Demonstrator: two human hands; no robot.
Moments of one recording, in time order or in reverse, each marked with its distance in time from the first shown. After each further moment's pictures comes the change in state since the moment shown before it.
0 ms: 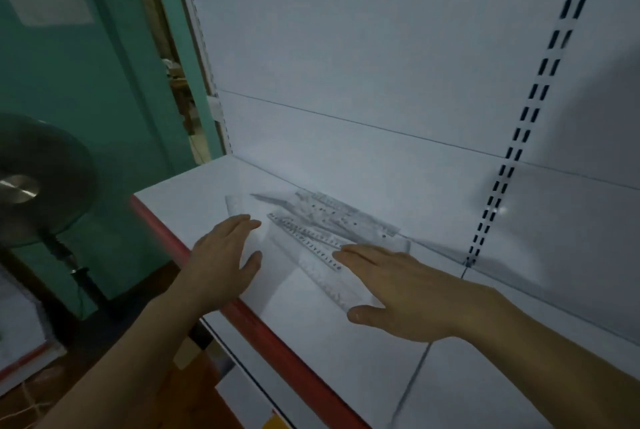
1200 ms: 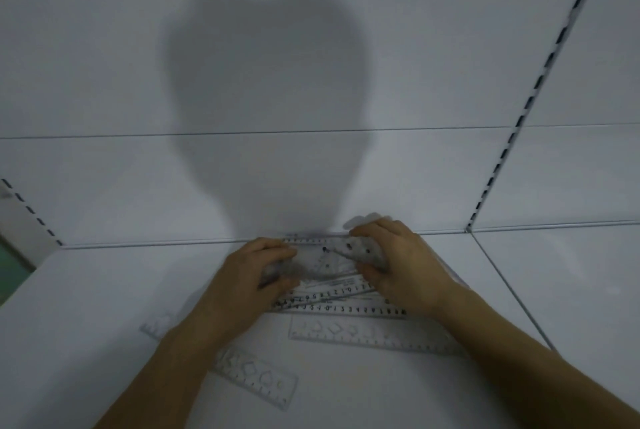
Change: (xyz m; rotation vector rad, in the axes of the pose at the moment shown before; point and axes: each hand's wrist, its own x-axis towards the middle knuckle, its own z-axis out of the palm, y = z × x) left_hand 0.226 -0.065 0.081 -0.607 -0.284 0.854; right_hand 0.150 0.010 0.038 0.050 0.835 0.765
